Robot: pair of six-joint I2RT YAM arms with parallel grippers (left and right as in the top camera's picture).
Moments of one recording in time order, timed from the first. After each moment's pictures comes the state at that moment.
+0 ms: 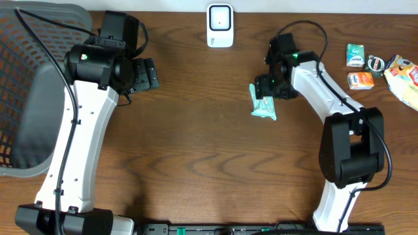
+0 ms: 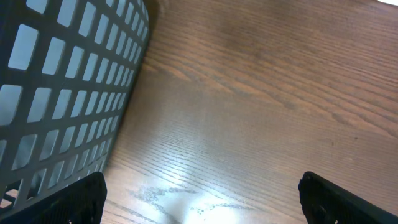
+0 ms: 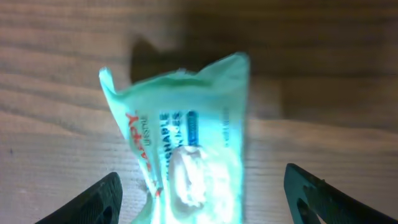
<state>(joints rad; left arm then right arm) -0.17 1.60 1.75 -1.34 -0.21 -0.38 0.23 2.04 1.51 -0.83 -0.08 0.20</state>
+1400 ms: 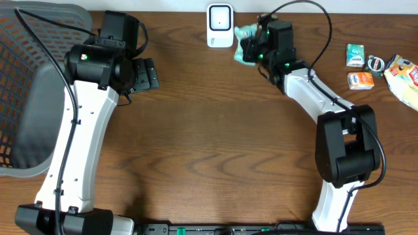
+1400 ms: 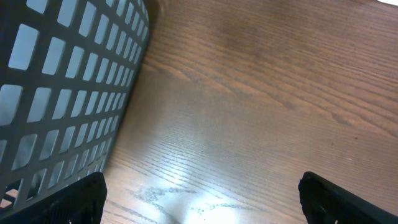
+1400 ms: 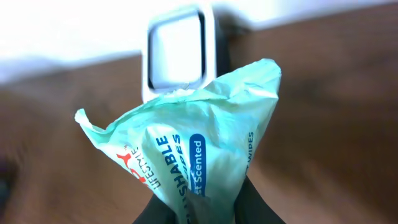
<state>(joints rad) -0.17 1.60 1.75 -1.34 -0.21 -0.38 0.27 2.05 1.45 0.06 -0.20 0.41</state>
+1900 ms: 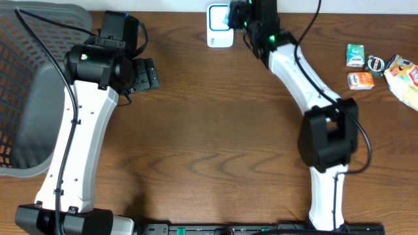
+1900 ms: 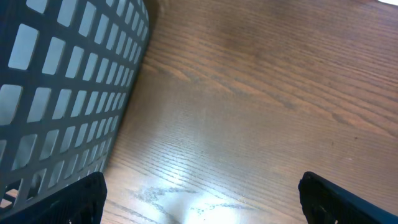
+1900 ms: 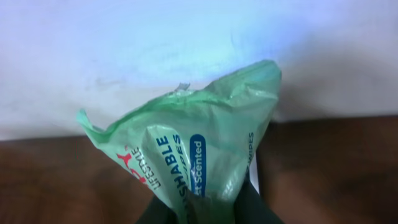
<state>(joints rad) -0.17 1.60 1.75 -1.34 -0.21 -0.38 0.34 2.26 1.97 -0.13 -0.01 0.41</state>
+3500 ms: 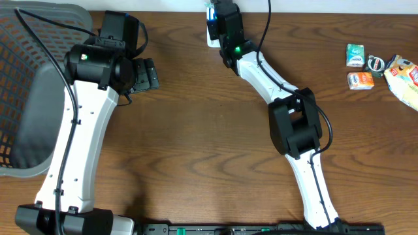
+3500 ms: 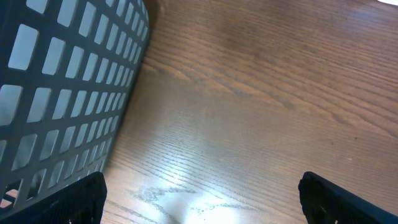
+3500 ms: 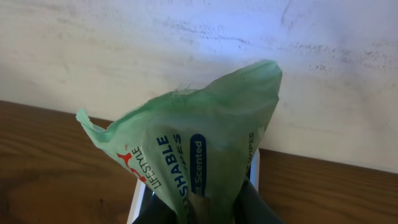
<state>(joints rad) -0.17 1.60 1.75 -1.34 -0.21 -0.38 0.44 2.52 2.11 0.01 0.29 0.02</state>
